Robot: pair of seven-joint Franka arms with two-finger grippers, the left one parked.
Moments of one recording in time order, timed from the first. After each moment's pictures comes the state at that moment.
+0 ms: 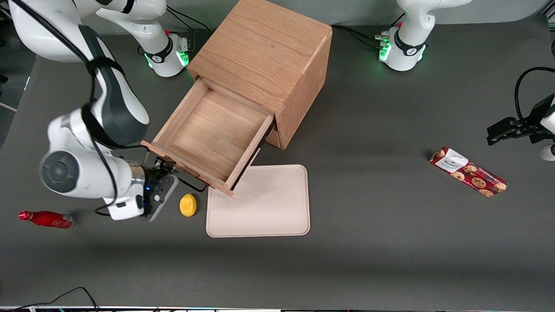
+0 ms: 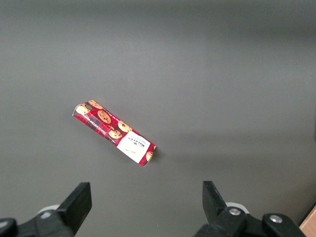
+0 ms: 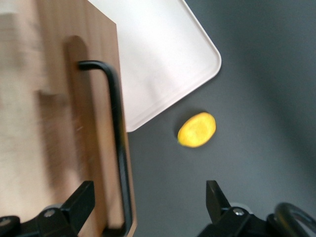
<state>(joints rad) -0.03 0.54 0.38 -1.25 -0.08 1.61 -0.62</state>
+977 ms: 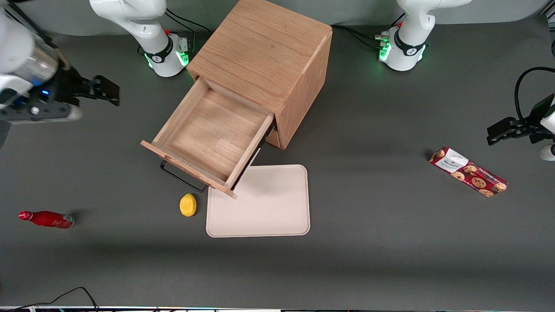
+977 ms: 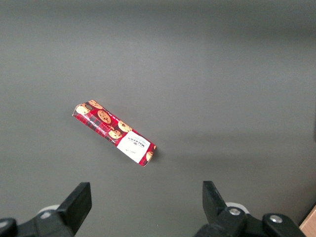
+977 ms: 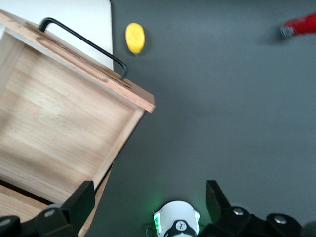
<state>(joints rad) -0.04 0.05 0.25 -1.37 -0.03 1.25 0.20</state>
